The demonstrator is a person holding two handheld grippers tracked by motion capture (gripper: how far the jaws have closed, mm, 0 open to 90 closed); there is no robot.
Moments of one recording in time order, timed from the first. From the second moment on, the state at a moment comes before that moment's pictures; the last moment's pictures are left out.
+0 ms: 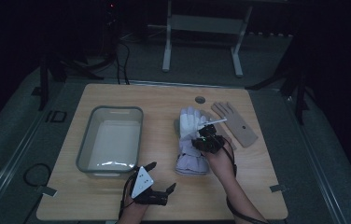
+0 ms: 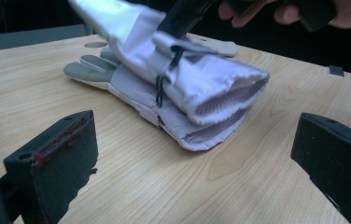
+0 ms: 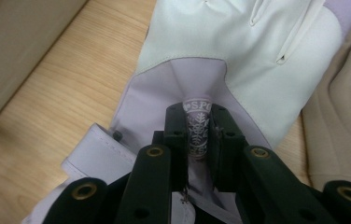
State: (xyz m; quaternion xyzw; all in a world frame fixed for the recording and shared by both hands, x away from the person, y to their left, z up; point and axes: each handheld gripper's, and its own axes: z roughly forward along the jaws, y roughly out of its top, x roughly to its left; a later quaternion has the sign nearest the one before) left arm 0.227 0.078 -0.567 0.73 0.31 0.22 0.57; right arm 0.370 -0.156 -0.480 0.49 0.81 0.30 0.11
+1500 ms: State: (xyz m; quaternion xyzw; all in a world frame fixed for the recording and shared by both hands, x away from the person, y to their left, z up) left arm 0.238 0.071 -0.525 0.74 0.35 0.14 0.56; right arm 0.346 -0.212 -0.468 0.33 0.84 0.41 0.14
